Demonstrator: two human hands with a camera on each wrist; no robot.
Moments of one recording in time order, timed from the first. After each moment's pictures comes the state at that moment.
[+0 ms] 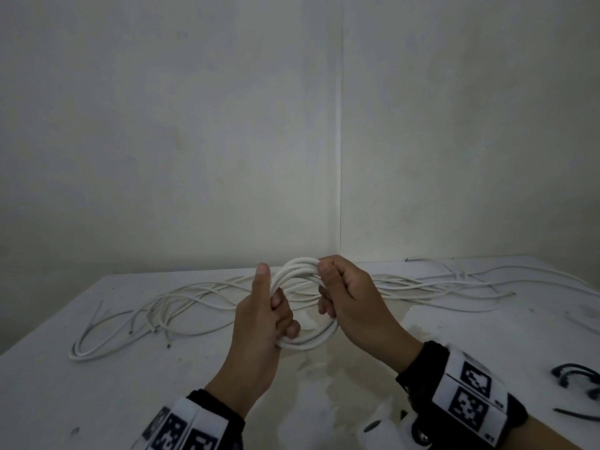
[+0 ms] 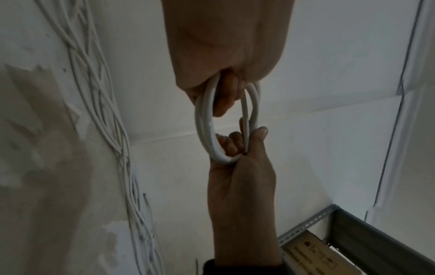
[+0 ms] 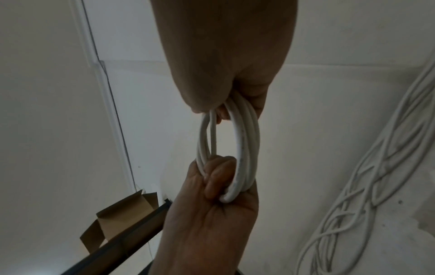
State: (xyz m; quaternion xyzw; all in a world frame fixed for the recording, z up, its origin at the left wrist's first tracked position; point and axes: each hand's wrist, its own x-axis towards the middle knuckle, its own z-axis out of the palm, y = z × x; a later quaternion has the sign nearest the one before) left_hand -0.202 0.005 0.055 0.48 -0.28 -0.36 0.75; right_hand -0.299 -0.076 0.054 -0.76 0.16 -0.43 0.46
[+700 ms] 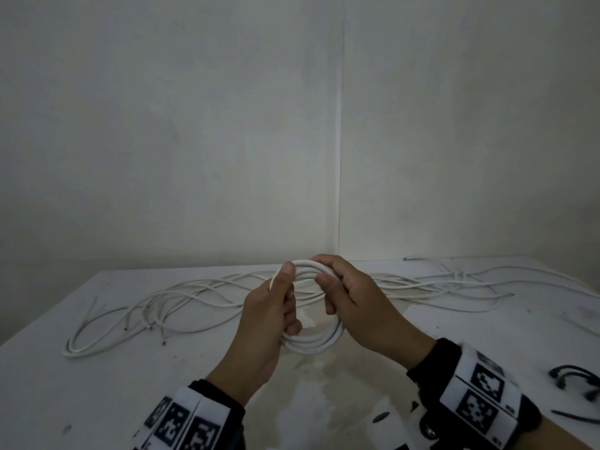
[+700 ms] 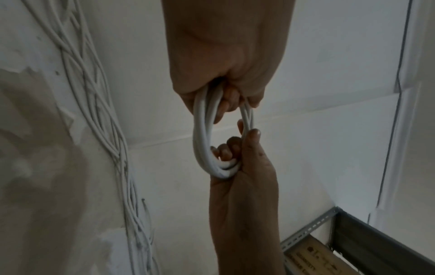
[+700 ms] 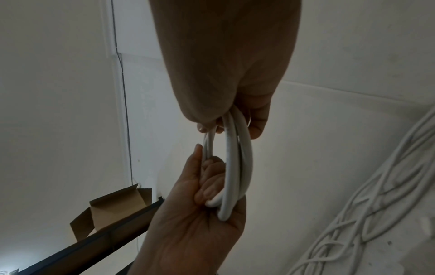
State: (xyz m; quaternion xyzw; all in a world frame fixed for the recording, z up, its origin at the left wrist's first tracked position) left_hand -0.203 -0.004 0.056 0.54 -0.34 -0.35 0.69; right_hand -0.311 -0.085 0.054 -0.83 0.15 -0.39 0.37
